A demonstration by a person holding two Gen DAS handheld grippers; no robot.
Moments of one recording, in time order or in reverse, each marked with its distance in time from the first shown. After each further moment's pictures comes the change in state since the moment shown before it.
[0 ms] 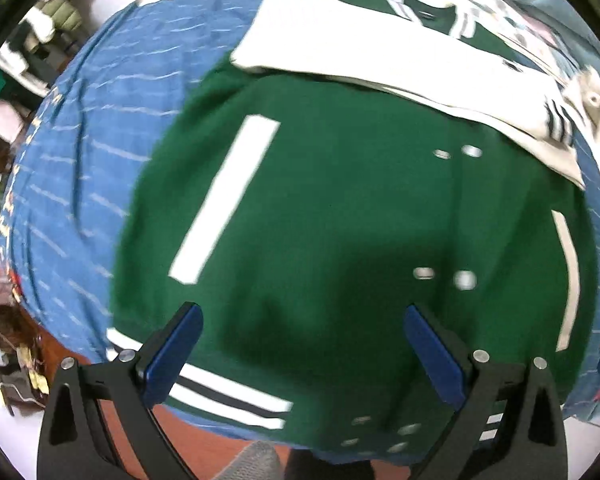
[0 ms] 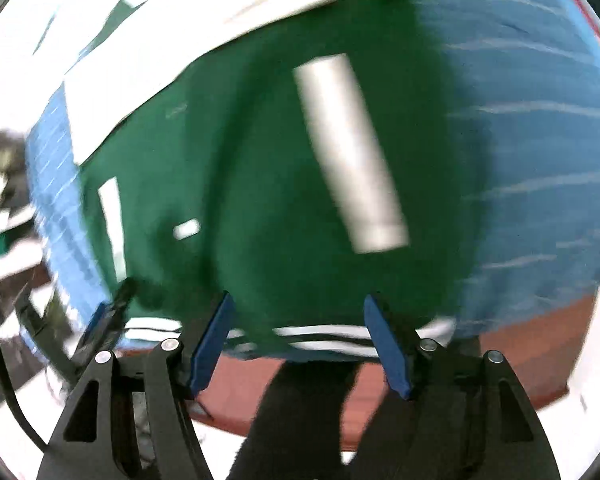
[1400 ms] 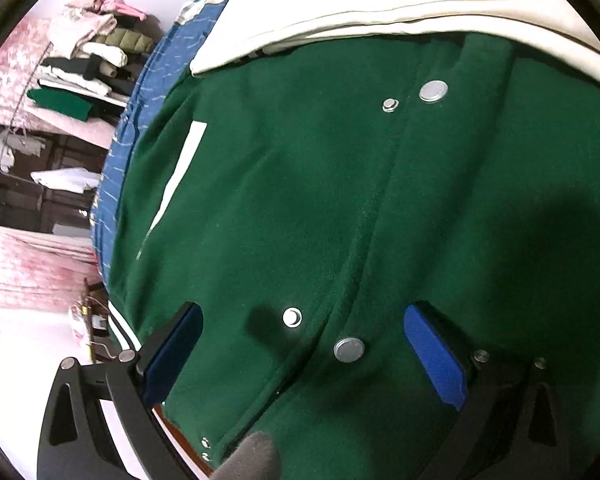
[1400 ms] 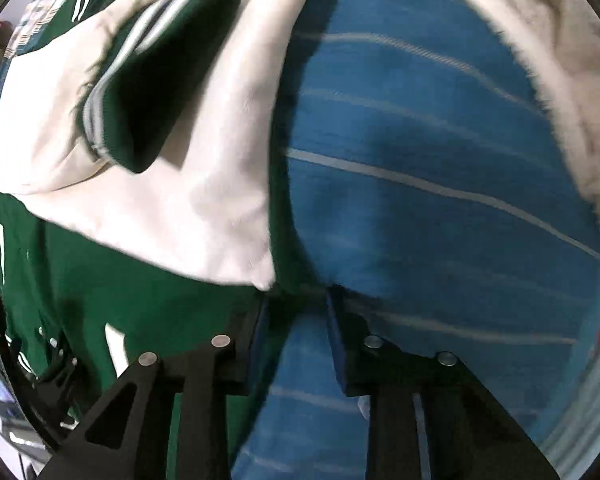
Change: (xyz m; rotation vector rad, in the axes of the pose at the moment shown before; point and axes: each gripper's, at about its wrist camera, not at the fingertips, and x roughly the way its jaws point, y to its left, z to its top) left arm 0.093 -0.129 0.013 -0.054 0.061 0.538; right arm -0.005 -0.017 0.267 -0.433 -0.104 -0.198
